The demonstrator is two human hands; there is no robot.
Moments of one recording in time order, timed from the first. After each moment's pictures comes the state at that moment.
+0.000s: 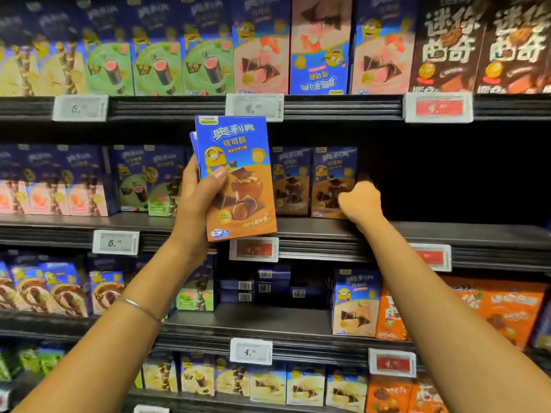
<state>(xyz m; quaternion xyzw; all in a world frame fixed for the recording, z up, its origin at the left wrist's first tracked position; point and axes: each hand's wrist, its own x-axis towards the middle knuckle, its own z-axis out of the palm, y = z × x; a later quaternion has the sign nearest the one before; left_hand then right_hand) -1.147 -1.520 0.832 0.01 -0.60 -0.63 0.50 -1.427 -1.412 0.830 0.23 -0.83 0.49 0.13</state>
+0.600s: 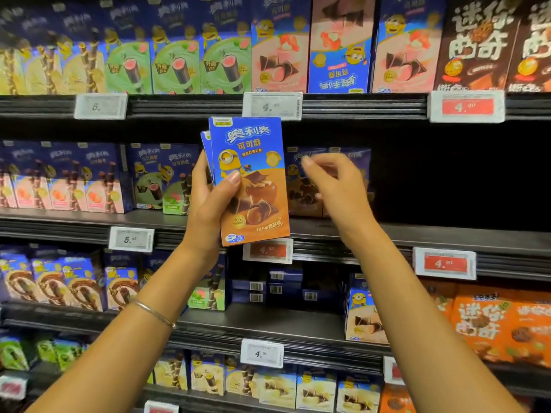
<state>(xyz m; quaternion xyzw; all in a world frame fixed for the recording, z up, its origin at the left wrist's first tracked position) -1.144 -1.525 0.823 -0.01 -0.60 -0.60 0.53 -1.300 -1.404 0.856 0.42 -0.61 0.67 0.05</state>
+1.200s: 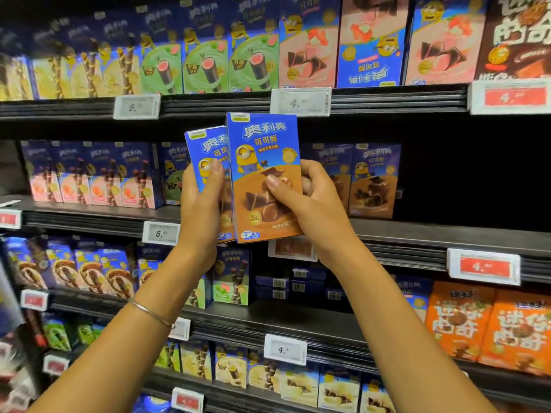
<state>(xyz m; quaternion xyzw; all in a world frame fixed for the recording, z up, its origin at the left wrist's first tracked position) -1.113 -1.539 0.825 0.12 -0.57 -0.54 0.61 -1.227 -1.424 0.842 0.49 -0.50 0.69 -0.15</state>
